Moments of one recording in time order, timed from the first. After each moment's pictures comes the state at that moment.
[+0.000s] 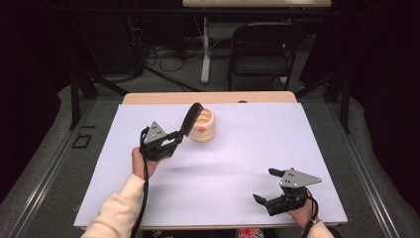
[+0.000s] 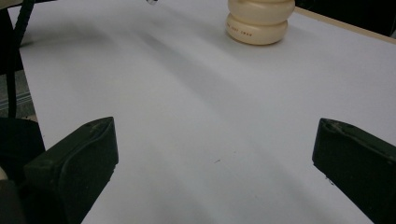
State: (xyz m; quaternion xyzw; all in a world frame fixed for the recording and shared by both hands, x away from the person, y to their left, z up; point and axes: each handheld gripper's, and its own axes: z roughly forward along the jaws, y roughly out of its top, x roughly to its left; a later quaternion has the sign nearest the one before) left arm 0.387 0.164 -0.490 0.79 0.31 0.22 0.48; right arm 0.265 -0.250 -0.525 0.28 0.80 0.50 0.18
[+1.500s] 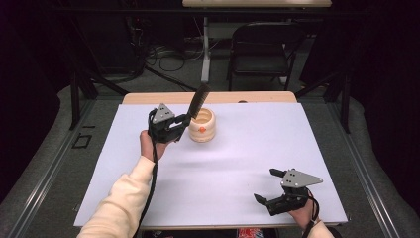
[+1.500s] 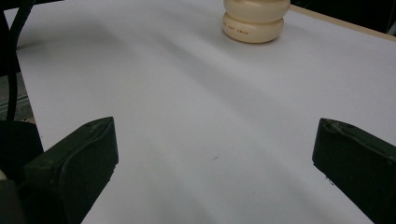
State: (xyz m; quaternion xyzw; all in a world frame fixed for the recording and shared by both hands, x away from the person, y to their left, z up) left arm 0.420 0.138 -0.454 0.78 0.31 0.23 0.49; right arm 0.264 -0.252 -0.526 0.28 0.80 0.49 0.18
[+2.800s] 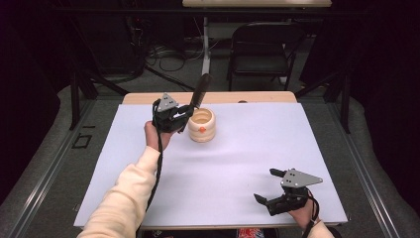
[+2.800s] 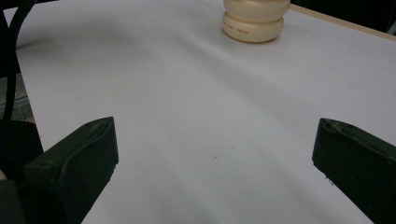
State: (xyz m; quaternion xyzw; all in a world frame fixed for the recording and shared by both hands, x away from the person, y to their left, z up) left arm 0.444 0.127 -0.442 0.77 0.33 0.24 0.50; right arm 0.264 -0.252 -0.526 0.28 0.80 0.49 0.18
